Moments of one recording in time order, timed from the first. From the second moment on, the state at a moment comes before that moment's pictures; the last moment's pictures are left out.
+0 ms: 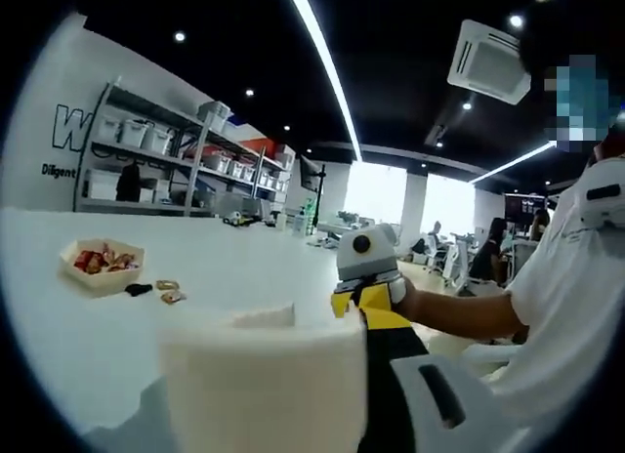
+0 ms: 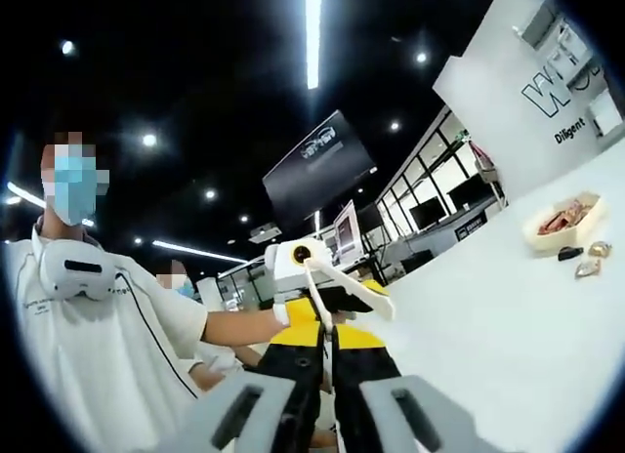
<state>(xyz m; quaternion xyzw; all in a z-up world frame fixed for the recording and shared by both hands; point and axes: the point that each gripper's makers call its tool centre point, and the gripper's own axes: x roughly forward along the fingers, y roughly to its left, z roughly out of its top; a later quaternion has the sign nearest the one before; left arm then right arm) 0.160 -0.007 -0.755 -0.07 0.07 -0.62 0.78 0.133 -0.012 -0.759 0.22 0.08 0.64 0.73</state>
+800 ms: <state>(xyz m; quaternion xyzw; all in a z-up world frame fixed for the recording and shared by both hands) 0.162 -0.022 -0.742 -0.12 0.03 -0.61 0.78 0.136 -0.019 -0.767 0.25 0.09 0.63 0.73</state>
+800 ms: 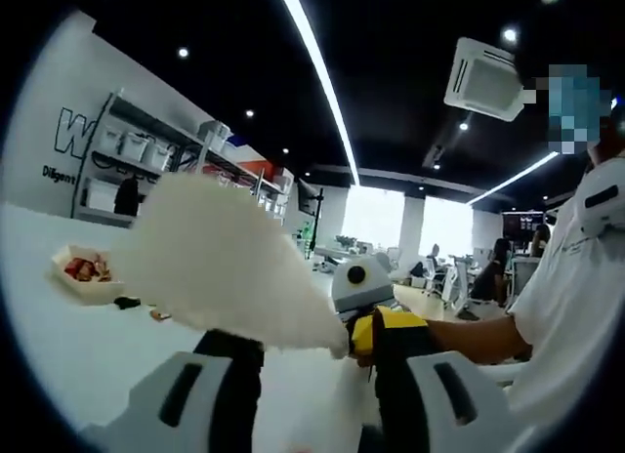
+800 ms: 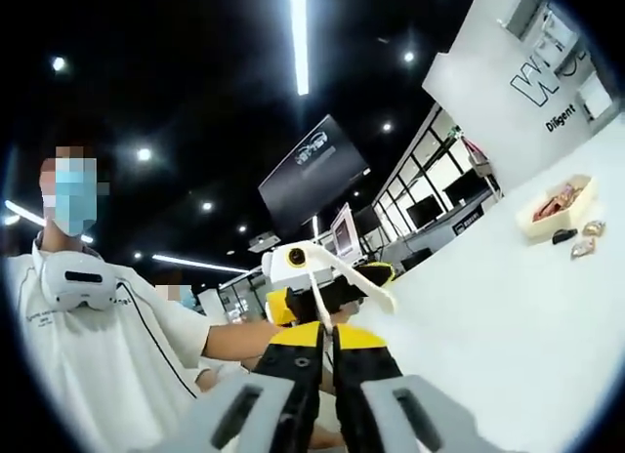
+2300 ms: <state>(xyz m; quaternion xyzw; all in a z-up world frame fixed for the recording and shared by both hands) 0.166 -0.025 -0.750 -0.12 0.02 -0.60 0.79 0.134 -0.025 -0.765 0.27 0.10 0.64 0.72</state>
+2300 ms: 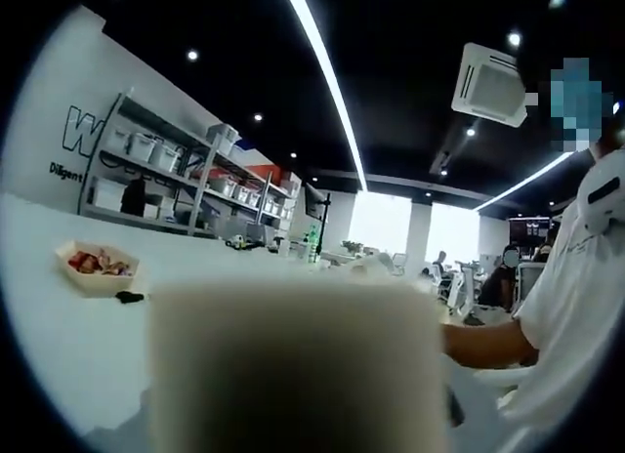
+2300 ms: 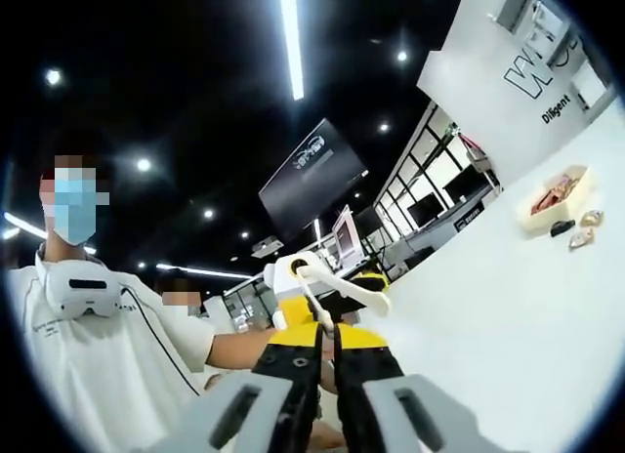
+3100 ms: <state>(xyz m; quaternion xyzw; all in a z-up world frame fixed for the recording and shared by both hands) 0.162 -0.024 -0.743 -0.16 0.02 -0.59 0.79 0.132 -0.019 -0.755 0.28 0.09 0.64 0.71</state>
